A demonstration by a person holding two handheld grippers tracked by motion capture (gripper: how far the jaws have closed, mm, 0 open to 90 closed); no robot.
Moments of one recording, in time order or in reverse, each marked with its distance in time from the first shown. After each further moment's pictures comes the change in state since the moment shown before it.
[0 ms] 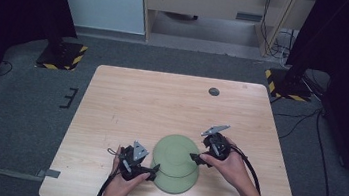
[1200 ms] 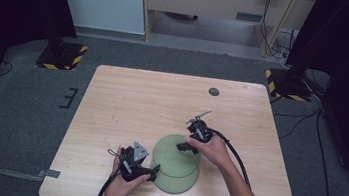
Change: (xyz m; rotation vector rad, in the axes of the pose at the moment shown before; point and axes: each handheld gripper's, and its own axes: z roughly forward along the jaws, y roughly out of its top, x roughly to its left) left arm -0.002 0.000 0.000 0.002 0.006 -0.006; right arm -0.011 0.043 0.063 0.110 0.174 0.034
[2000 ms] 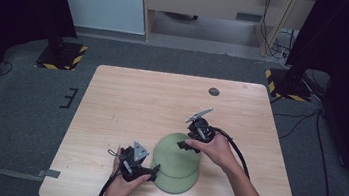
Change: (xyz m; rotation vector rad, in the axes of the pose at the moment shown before) left arm -0.001 0.000 0.000 0.001 0.008 -0.007; right arm 0.025 0.007 -0.039 -0.057 -0.013 -0.099
